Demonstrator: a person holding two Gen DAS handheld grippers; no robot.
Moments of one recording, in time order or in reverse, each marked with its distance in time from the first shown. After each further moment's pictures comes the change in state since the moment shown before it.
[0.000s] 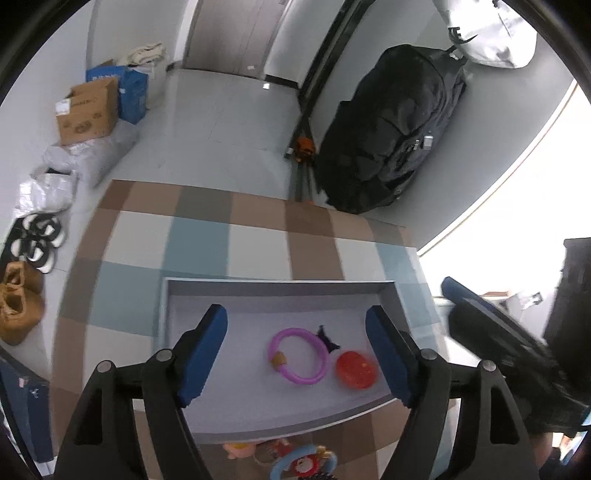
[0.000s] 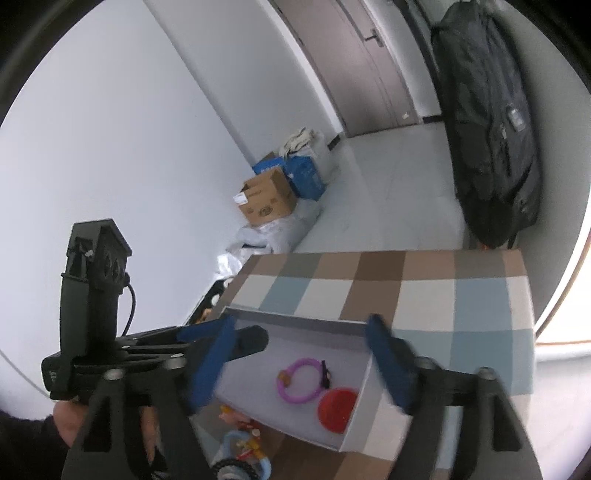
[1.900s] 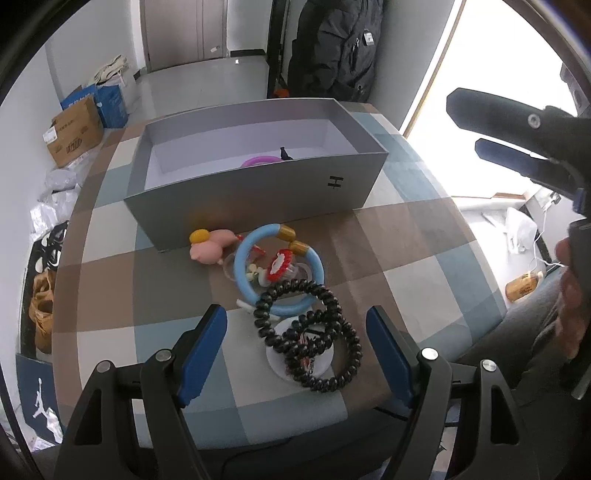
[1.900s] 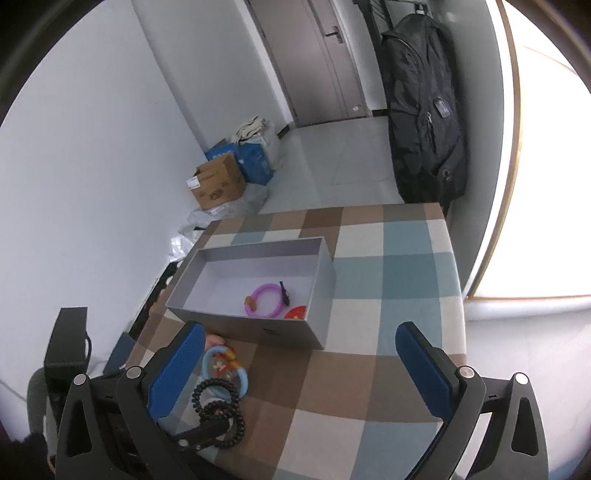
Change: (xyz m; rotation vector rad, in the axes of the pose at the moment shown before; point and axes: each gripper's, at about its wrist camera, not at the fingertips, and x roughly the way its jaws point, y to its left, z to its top) left arm -0.010 -0.032 -0.116 0.269 0.147 0.096; right arm -0.058 0.016 -0.052 0.032 0.071 -0.238
